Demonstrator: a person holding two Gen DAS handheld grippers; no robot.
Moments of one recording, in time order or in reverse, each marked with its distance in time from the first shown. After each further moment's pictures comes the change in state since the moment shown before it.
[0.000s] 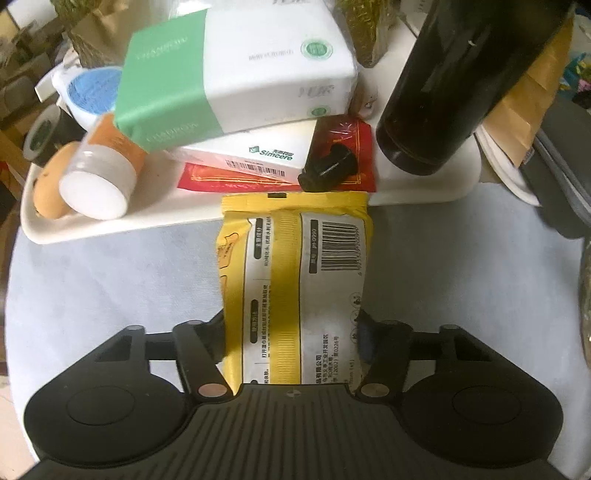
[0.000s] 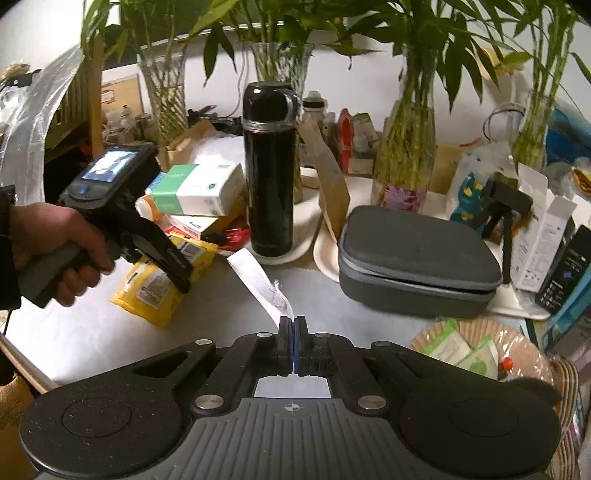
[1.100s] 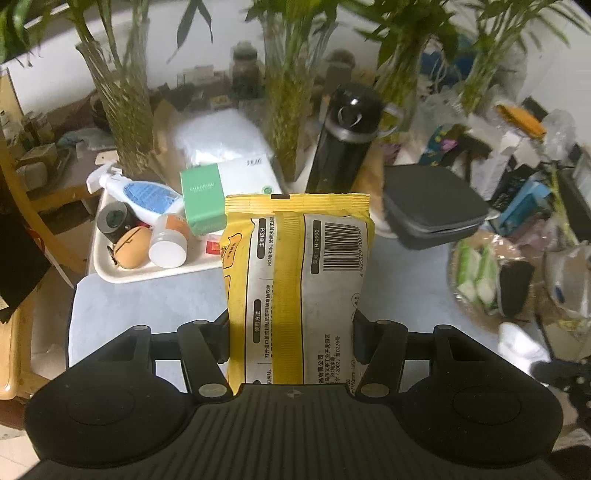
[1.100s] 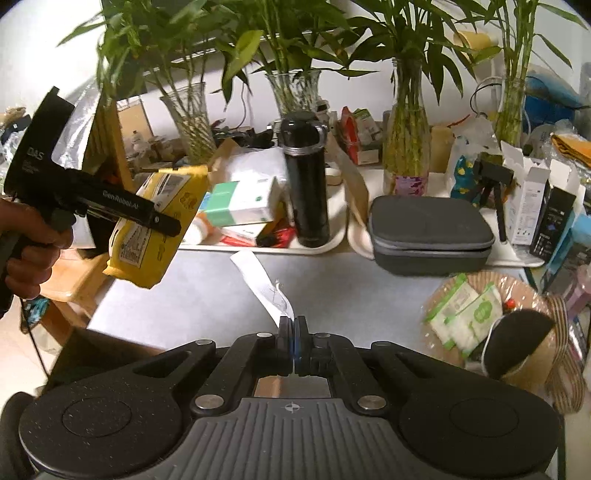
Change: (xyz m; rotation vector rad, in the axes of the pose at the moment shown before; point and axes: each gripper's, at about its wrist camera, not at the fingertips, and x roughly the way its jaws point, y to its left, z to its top) left arm -0.193 0.024 -0.070 0.106 -0.319 -0.172; right arm -0.113 0.054 0.001 0.148 0.034 0.068
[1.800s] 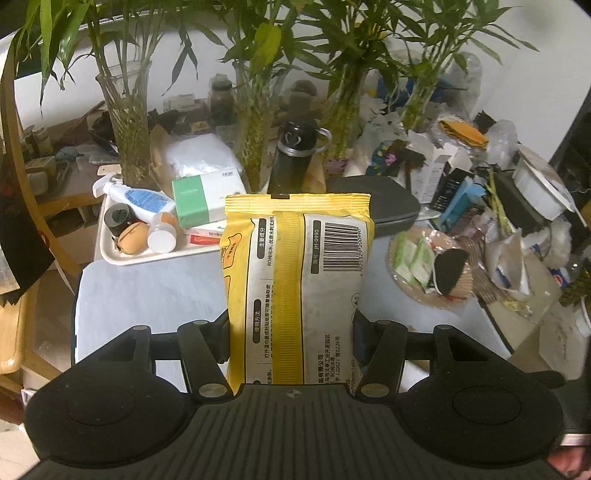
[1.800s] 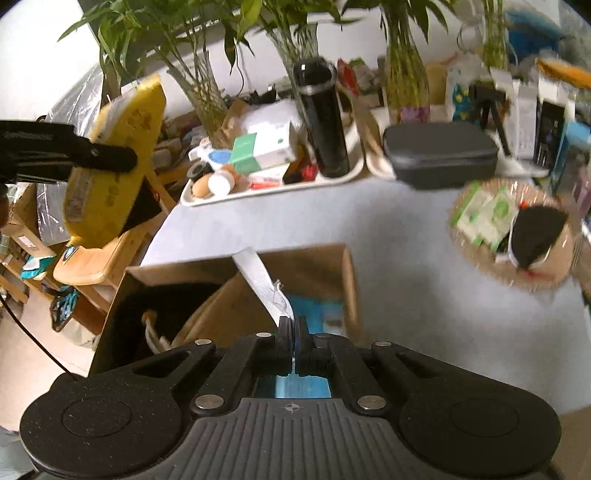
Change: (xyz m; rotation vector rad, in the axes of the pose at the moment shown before) left arm -0.102 -0.022 -0.056 0.016 -0.078 -0.089; right arm -0.024 0.038 -0.064 0.141 0.122 0.057
